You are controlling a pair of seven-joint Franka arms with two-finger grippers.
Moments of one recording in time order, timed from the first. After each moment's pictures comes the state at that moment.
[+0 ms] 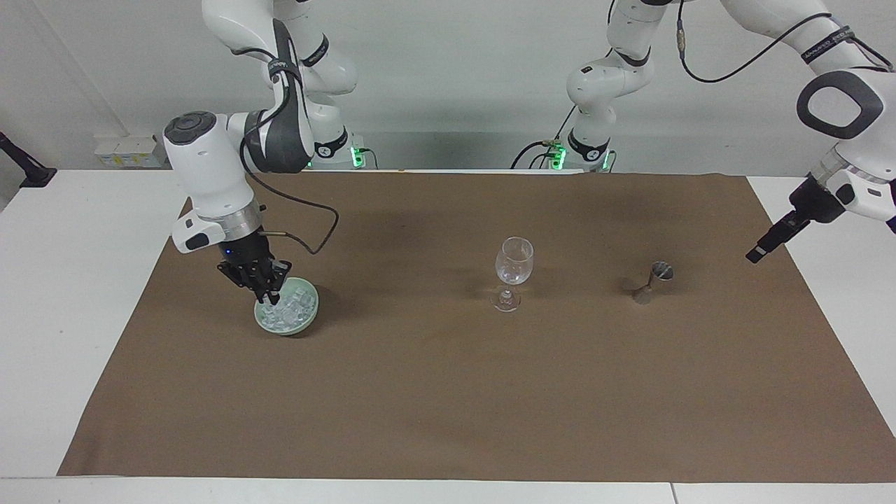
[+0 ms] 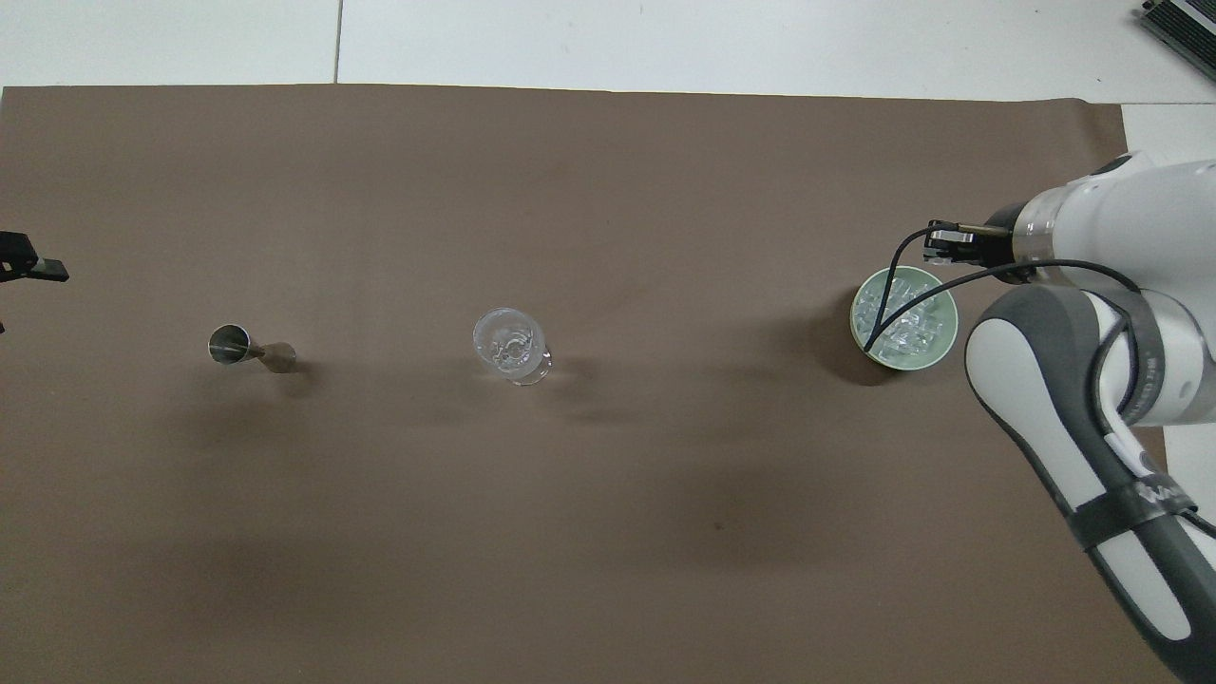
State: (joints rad) left arm 0.35 0.07 -0.09 -1.77 -0.25 1.91 -0.14; right arm -0.06 0.14 0.08 -1.87 0.03 2.26 0.20
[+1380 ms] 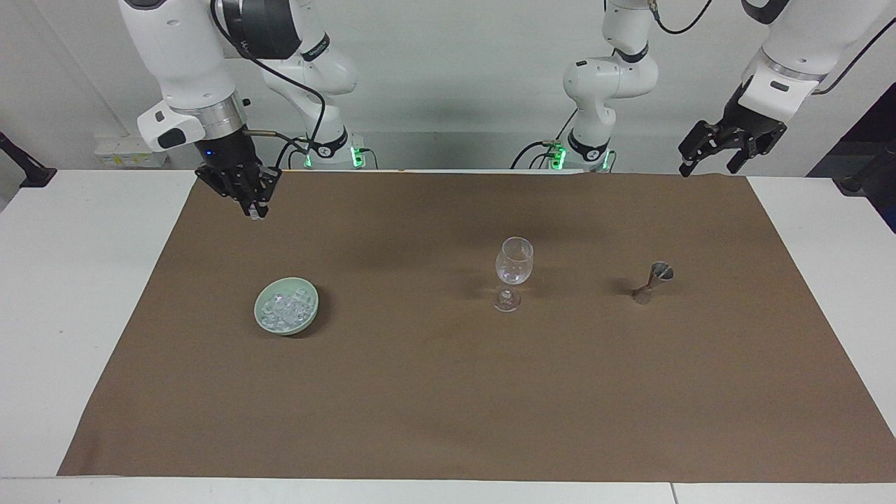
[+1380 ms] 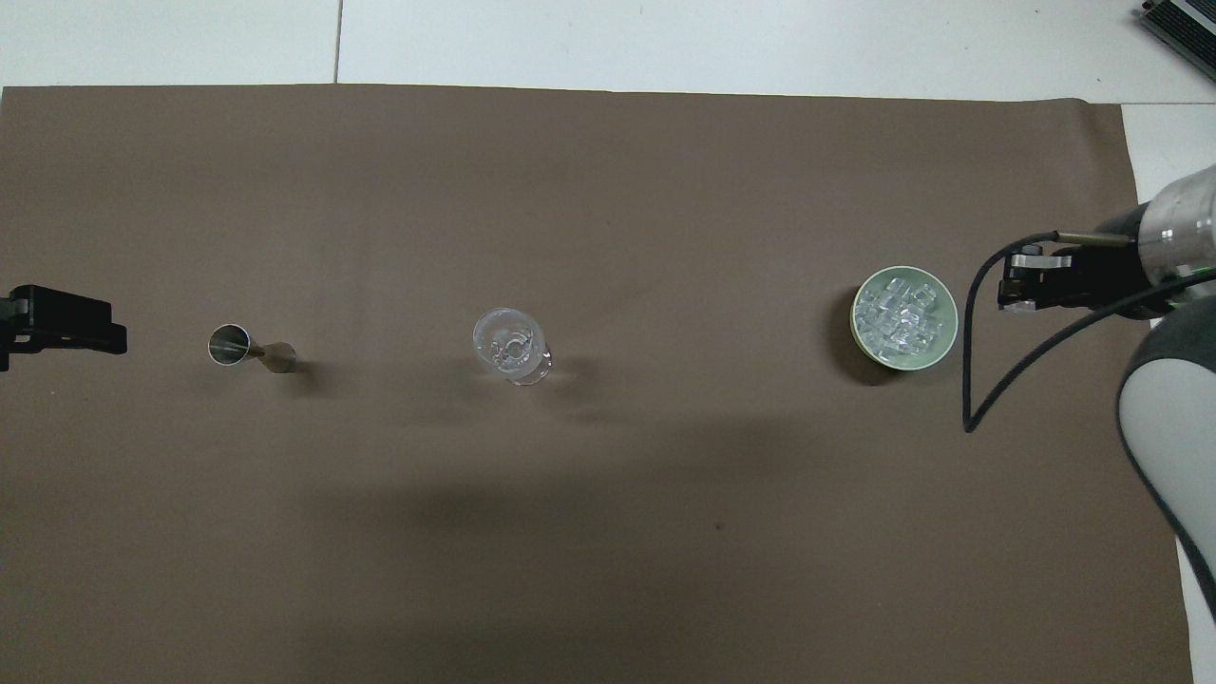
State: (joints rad) left arm 0.05 -0.10 -0.09 -1.62 -0.06 1.50 -0.12; right arm -0.01 0.00 0.12 -1.62 -0.01 1.69 0.31
